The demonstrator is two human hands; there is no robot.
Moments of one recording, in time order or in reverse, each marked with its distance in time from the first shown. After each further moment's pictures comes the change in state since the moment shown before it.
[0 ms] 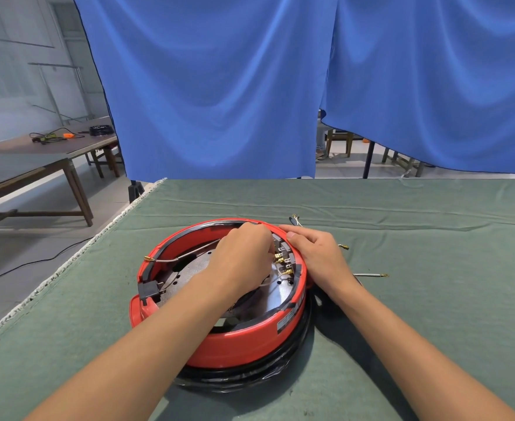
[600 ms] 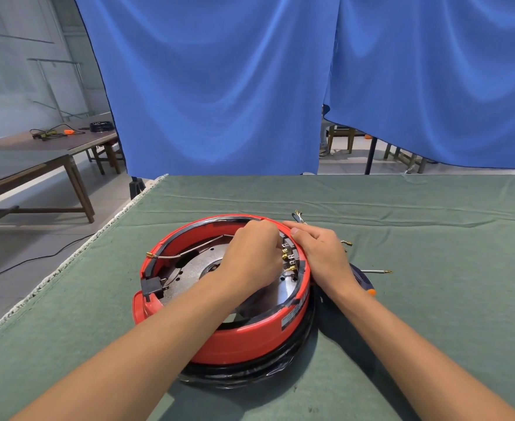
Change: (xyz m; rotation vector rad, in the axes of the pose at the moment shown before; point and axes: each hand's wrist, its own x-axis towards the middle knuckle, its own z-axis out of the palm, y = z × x) left_hand 0.004 0.005 0.010 -0.102 0.050 -0.020; right_hand -0.006 -0.003 0.005 -0.066 0.064 -0.010
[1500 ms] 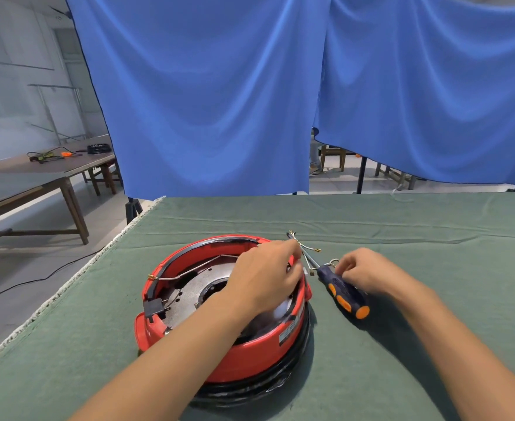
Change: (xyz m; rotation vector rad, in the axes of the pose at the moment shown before) left_hand -0.005 0.013 0.001 -0.059 0.074 0.221; right_hand 0.021 0.008 -0.085 -0.847 -0.246 0.376
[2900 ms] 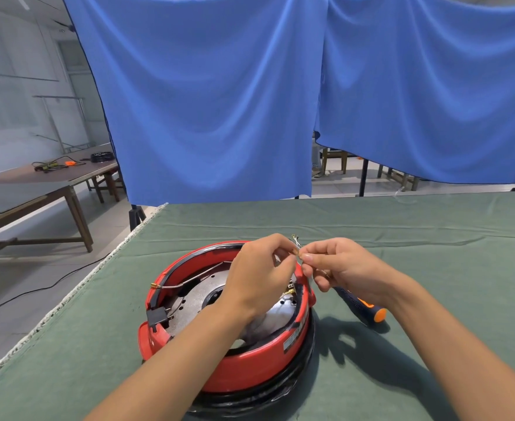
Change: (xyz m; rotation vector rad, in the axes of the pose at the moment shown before) left_hand -0.005 -0.003 -0.011 -0.448 0.171 -0.074; right_hand -0.020 -0.036 0.000 0.920 -0.344 -0.467
